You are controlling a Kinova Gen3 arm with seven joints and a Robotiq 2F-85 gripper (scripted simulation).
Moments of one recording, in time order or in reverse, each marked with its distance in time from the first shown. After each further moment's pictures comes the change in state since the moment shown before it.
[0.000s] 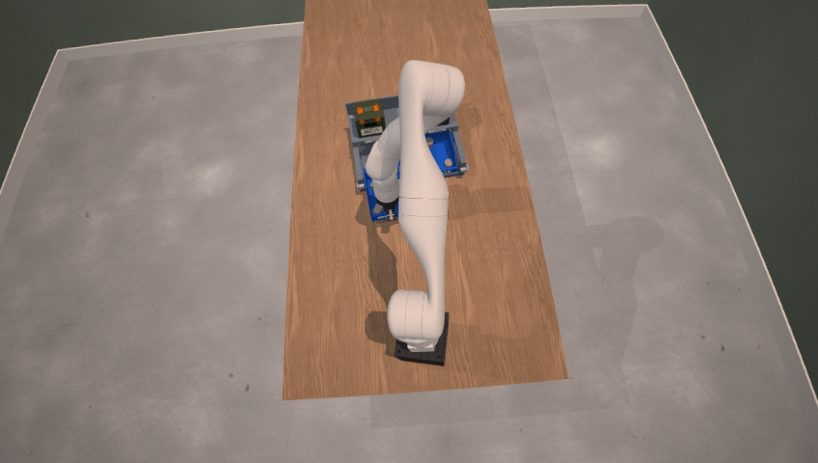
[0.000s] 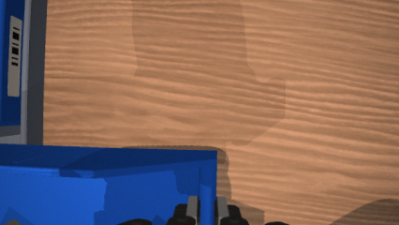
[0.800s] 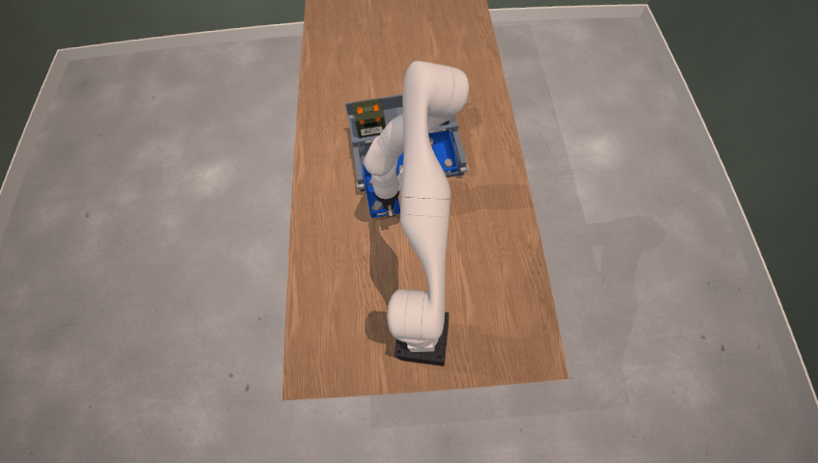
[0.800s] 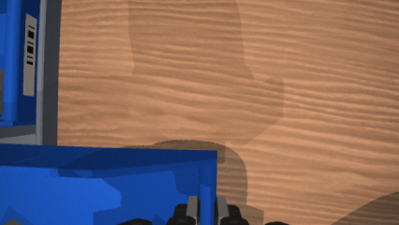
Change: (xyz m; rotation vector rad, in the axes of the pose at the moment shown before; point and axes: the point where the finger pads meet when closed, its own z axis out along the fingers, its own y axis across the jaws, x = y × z) arm 0.000 -0.013 0.000 -0.004 0.000 -0.001
